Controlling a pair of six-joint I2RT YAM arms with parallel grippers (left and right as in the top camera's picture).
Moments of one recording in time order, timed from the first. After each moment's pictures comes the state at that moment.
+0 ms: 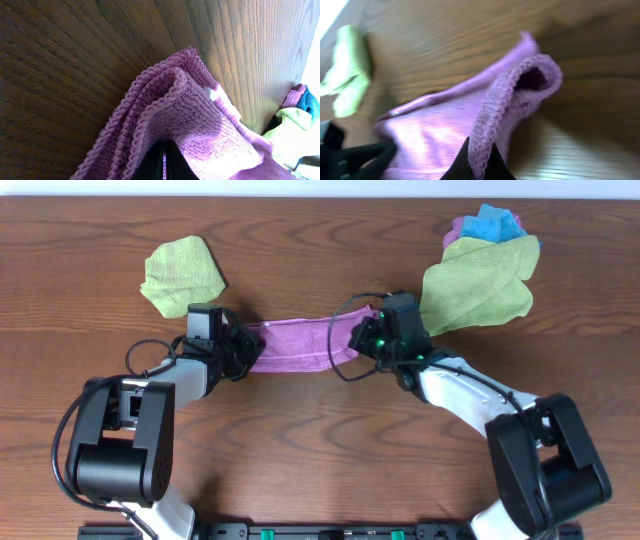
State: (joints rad) left arm -0.10 1.83 0.77 0.12 0.45 -1.09; right arm 0.43 1.75 0.89 0.10 -0.17 0.84
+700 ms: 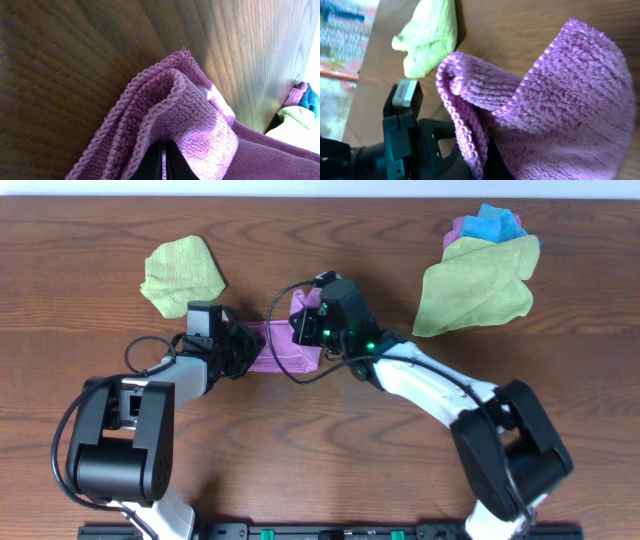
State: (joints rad) left arm -0.10 1.83 0.79 0.10 0.45 -1.06; right arm 0.62 1.88 1.15 0.08 -0.24 0.76
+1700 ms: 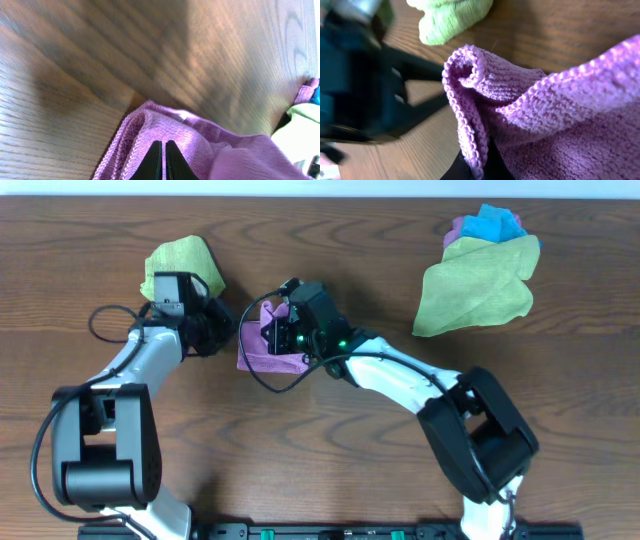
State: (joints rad) left arm 0.02 1.80 1.04 -0.28 0.44 -0.75; right arm 0.70 2.01 1.26 0.05 -0.32 0.69
